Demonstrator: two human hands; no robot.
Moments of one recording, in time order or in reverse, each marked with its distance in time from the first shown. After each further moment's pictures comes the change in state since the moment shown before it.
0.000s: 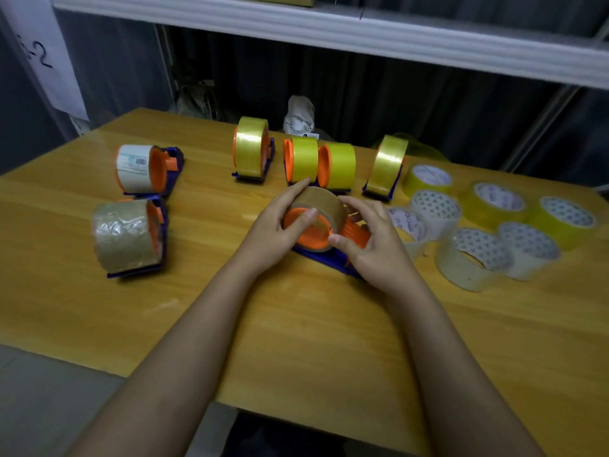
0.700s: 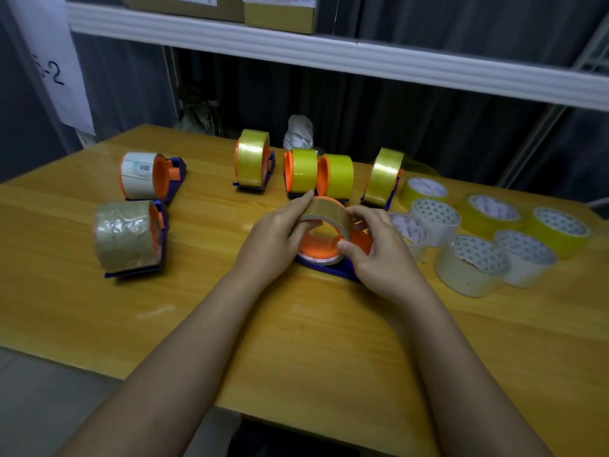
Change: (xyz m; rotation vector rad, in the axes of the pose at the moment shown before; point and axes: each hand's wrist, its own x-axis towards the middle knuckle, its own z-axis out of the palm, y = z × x) left_hand -0.010 0.005 0.009 0.405 0.177 0.211; right_hand -0.009 -0.007 -0.005 -0.131 0.036 -0.007
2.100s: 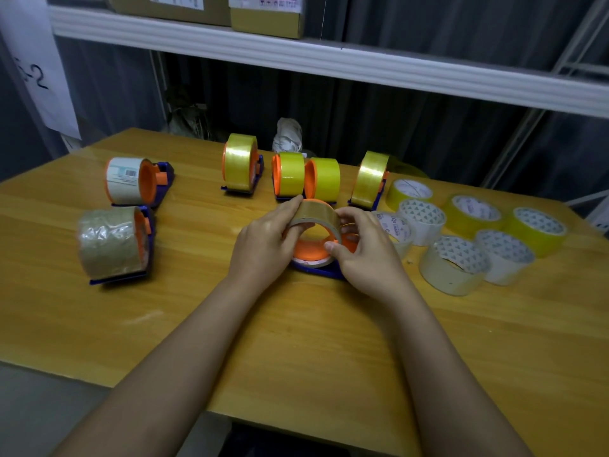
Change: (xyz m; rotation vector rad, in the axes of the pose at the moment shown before) left_hand -0.003 0.012 0.005 0.135 0.122 0.023; right_hand 0.002 -0.006 -0.004 0.023 0.031 0.062
